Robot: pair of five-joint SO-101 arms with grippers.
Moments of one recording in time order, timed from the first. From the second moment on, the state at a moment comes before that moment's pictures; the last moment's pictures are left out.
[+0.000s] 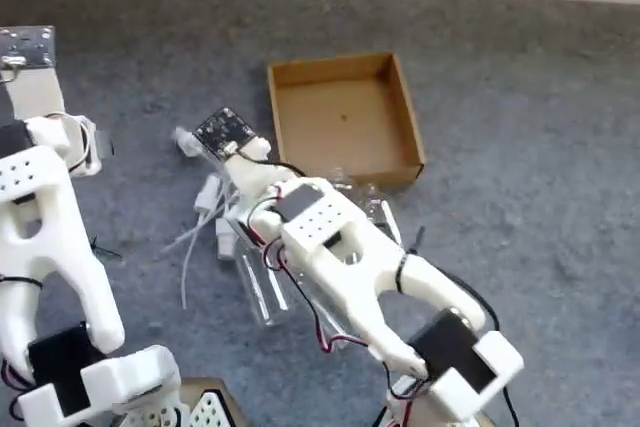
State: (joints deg) left arm -31.6 -10.4 14.8 63.2 -9.6; right arm -45.1 -0.5 25.5 37.8 7.3
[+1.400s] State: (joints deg) left arm -30.8 -4.5 14.1 62.6 -9.9; right arm -46.2 -9.5 21.1 55.6 12.2
